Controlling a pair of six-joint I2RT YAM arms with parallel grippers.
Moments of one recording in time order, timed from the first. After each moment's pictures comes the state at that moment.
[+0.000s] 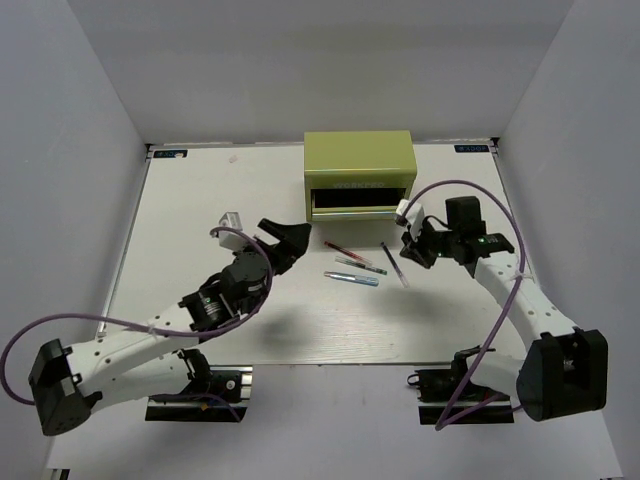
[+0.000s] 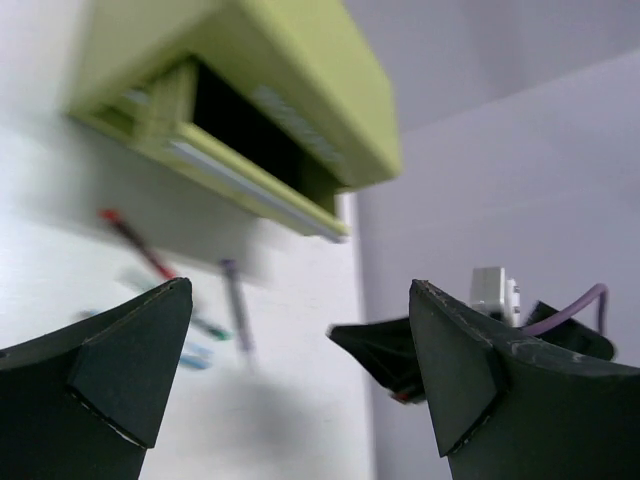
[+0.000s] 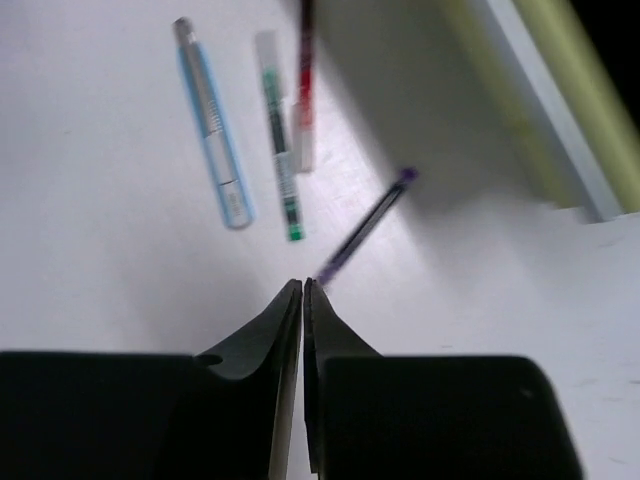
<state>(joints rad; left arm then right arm) -1.00 0.98 0.65 0.20 -0.68 -1.15 0.21 1.16 0.87 -0.51 -0.60 -0.74</state>
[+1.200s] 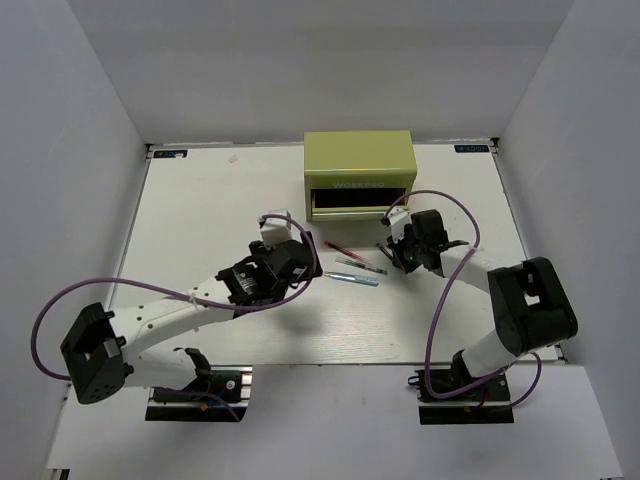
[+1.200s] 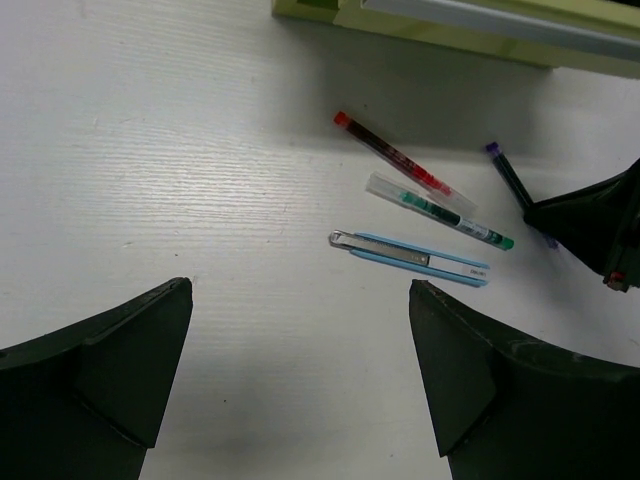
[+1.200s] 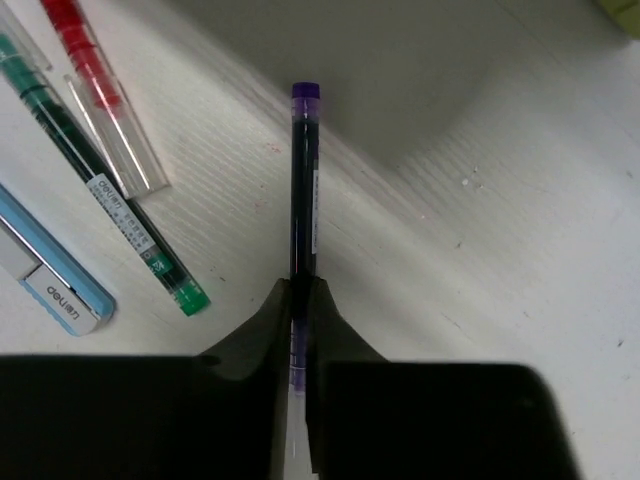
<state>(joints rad) -0.99 1.21 0.85 -0.35 -0.66 -0.85 0.33 1.53 0.69 -0.06 -0.22 -0.32</state>
